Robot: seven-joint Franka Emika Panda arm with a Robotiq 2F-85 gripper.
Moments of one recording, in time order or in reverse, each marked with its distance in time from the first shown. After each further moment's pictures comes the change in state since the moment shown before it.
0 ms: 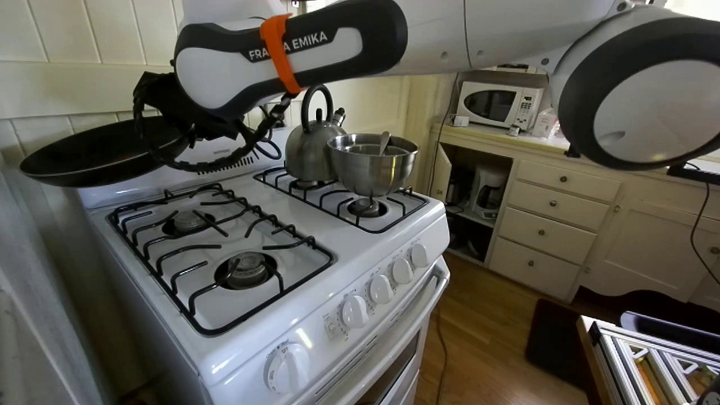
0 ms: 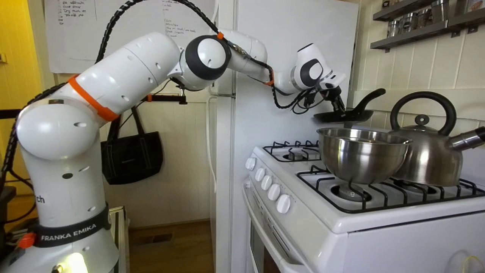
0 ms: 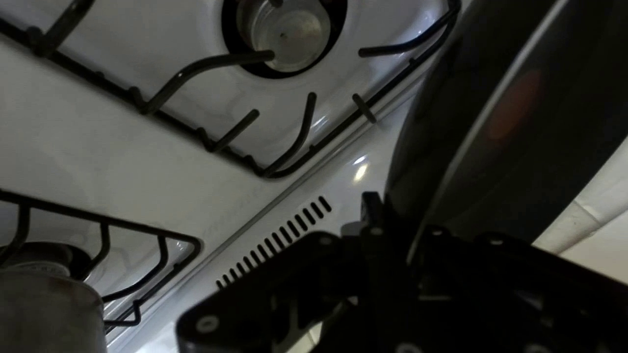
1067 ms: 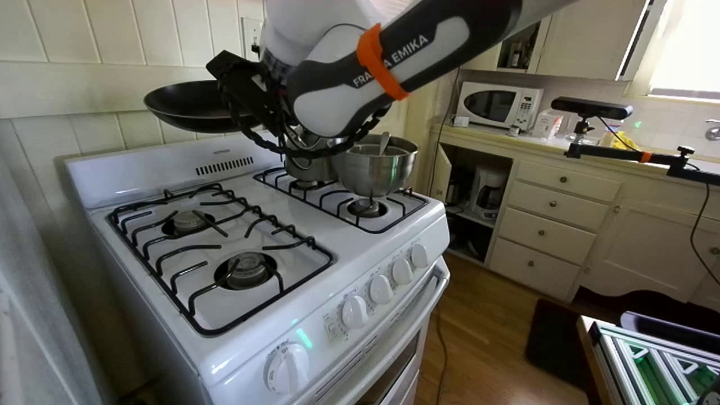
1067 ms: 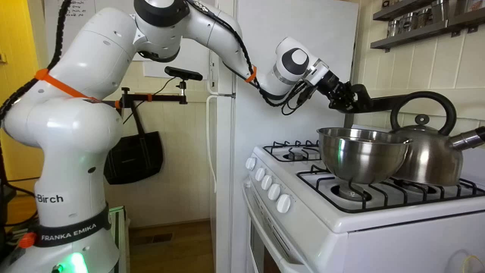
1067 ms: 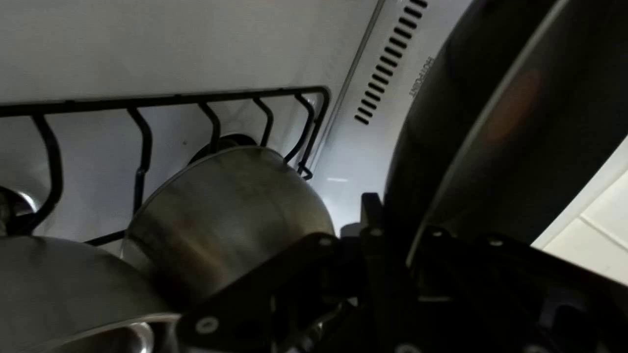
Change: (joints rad) arm 0.539 -0.300 -0.680 -0.743 -0.176 0.341 0.734
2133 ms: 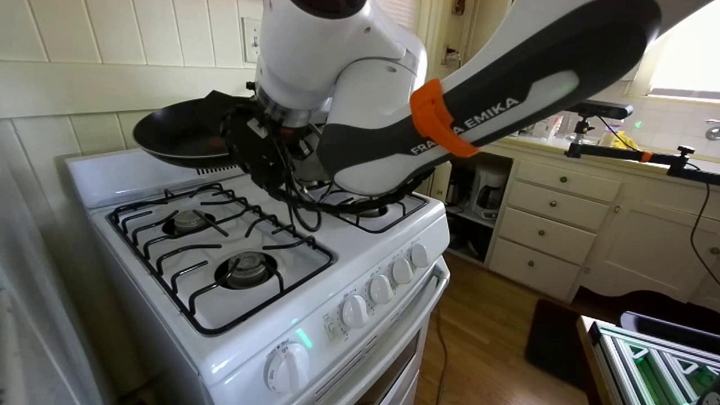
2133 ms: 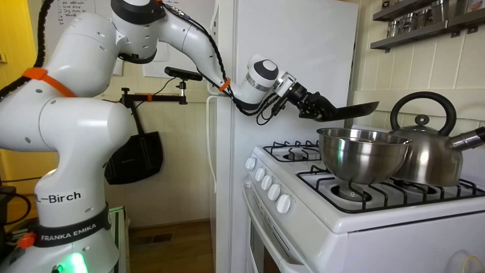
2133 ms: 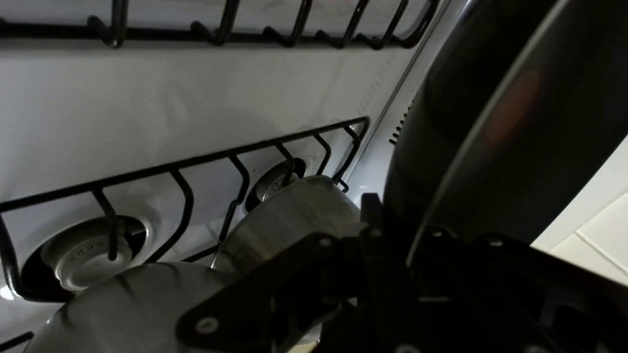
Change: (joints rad) arm 0.459 0.047 -0.332 -0.276 -0.133 0.047 0.261
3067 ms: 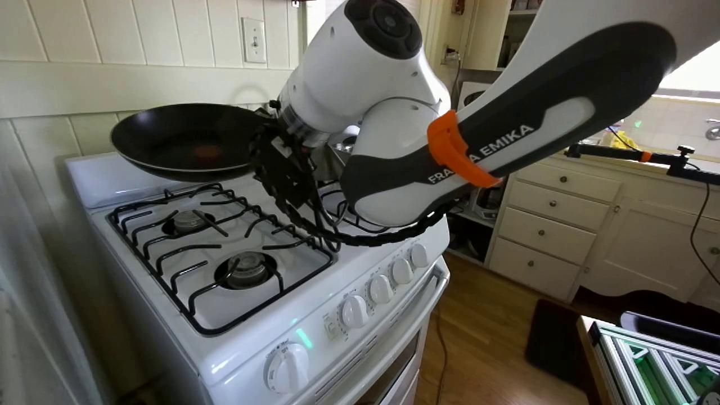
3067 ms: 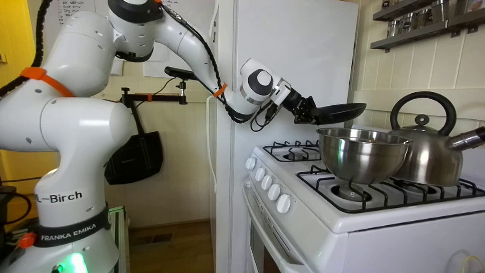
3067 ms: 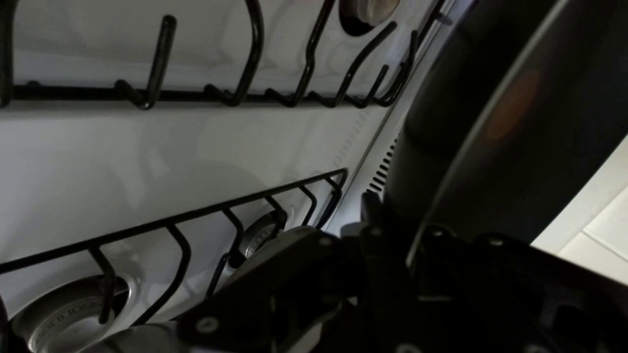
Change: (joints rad) arm 0.037 -0.023 -0.003 -0.159 0.161 0.291 -0.173
